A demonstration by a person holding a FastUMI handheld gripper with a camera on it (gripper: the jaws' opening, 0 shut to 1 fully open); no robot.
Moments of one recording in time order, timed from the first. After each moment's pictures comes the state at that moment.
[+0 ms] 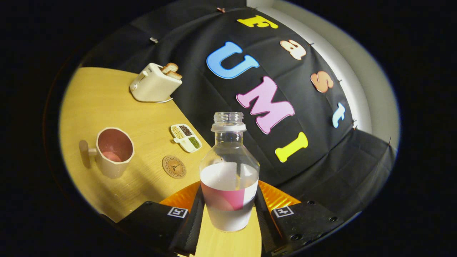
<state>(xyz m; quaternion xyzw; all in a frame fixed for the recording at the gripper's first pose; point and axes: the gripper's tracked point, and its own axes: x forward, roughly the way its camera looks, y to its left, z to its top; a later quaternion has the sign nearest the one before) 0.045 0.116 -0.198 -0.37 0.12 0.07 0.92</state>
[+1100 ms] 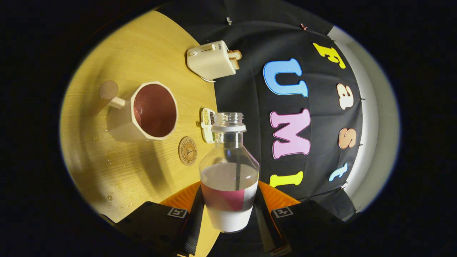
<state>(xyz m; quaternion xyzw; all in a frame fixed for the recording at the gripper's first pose) 0.030 0.158 -0.249 -0.57 0.12 0.13 0.80</state>
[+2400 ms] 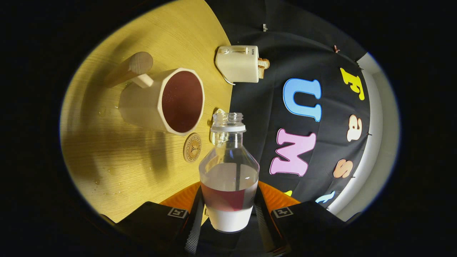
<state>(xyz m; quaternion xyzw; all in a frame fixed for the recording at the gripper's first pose) 0.035 0.172 -0.258 -0.66 0.10 0.17 0.72</state>
